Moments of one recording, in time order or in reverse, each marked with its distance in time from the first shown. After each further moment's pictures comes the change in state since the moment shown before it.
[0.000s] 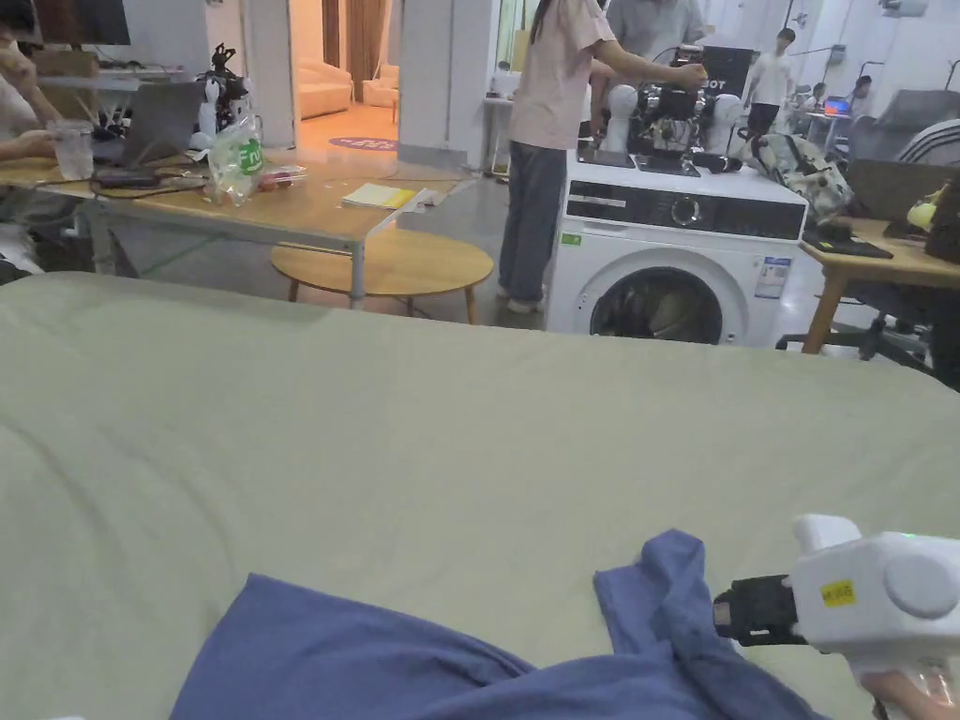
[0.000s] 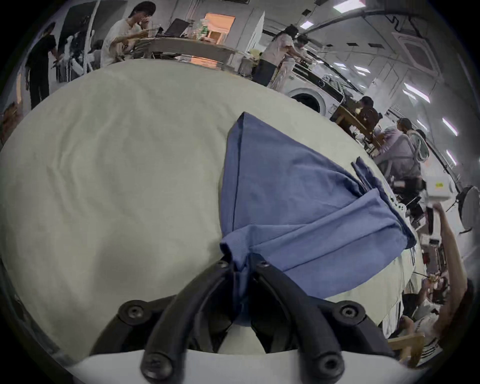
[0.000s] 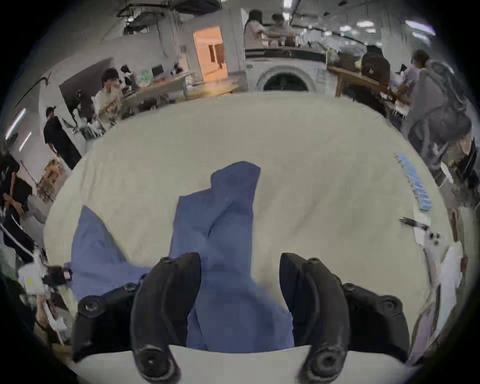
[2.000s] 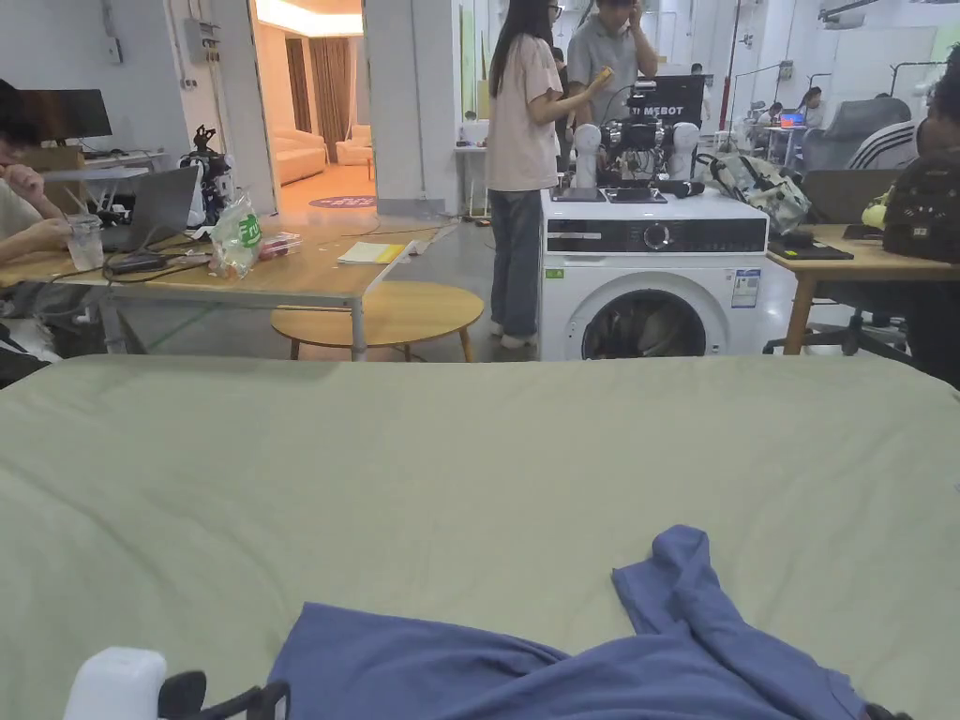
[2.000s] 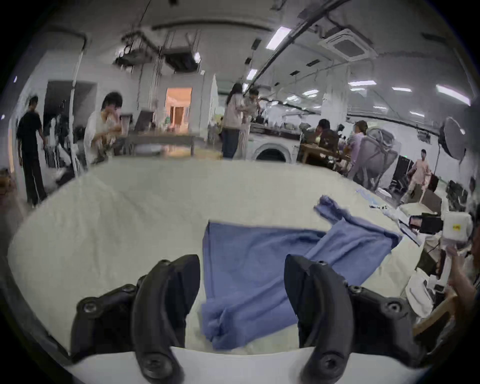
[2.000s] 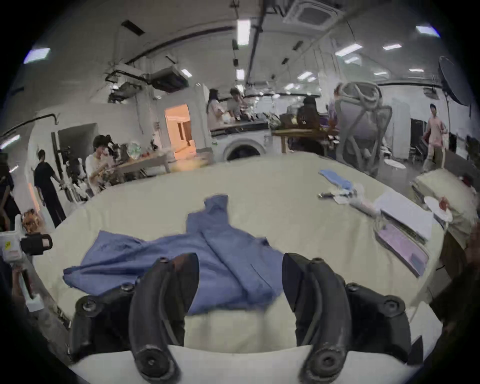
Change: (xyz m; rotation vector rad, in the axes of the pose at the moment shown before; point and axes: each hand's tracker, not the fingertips) left arm 0.054 0.015 0.093 0.470 -0.037 -0.363; right arm -0.044 -0.225 0.162 0.581 -0.146 -0.120
